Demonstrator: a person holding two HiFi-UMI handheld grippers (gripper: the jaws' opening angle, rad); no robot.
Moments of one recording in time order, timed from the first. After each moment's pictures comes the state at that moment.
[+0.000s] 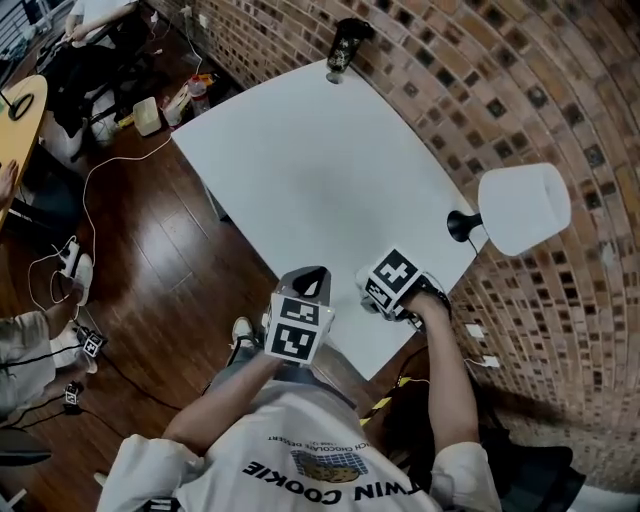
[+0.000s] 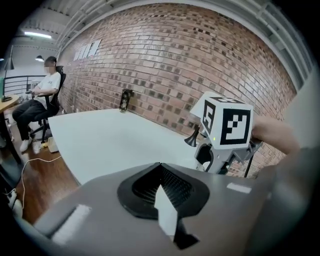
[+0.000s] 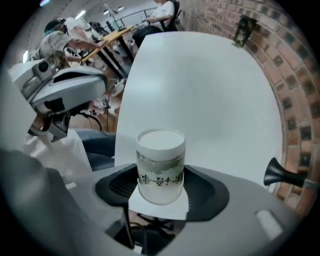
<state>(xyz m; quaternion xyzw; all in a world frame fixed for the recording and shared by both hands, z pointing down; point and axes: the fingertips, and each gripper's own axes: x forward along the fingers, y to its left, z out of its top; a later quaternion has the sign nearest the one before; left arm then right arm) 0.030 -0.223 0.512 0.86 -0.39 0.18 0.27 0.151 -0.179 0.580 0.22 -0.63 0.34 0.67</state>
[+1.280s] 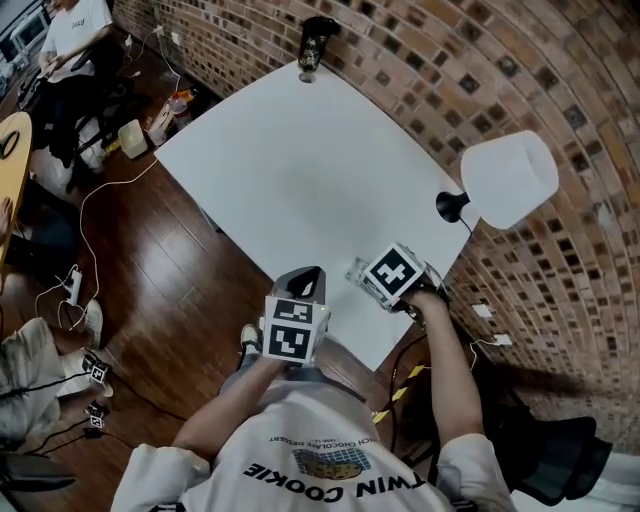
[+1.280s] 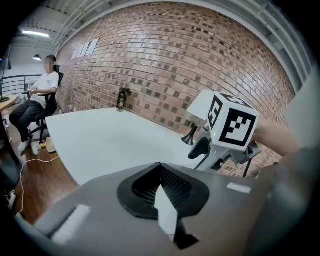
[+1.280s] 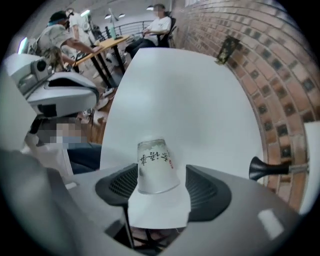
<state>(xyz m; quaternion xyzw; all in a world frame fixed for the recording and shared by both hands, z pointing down) 0.039 -0.214 0.507 0.86 -0.38 0.19 0.27 0.165 -0.200 0.564 0.32 -0.65 0.27 0.63</state>
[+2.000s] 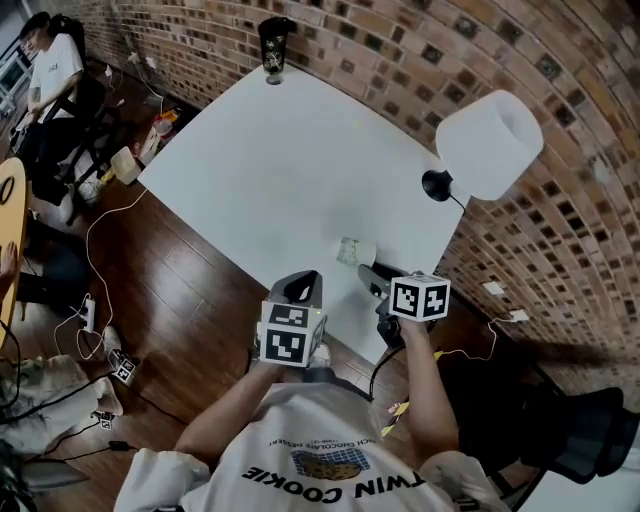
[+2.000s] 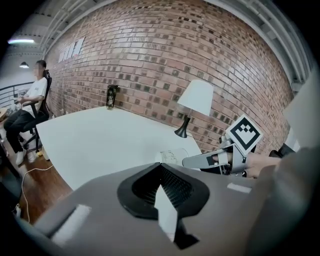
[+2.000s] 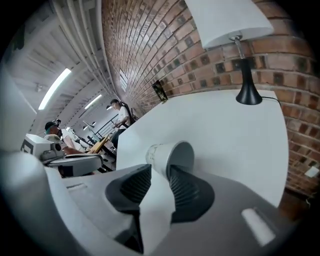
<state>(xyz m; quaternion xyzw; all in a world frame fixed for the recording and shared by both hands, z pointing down) 0.077 -0.194 0.513 0.87 -0.35 0.23 0.25 0.199 -0.190 0.566 0.52 -0.72 0.43 0.14</state>
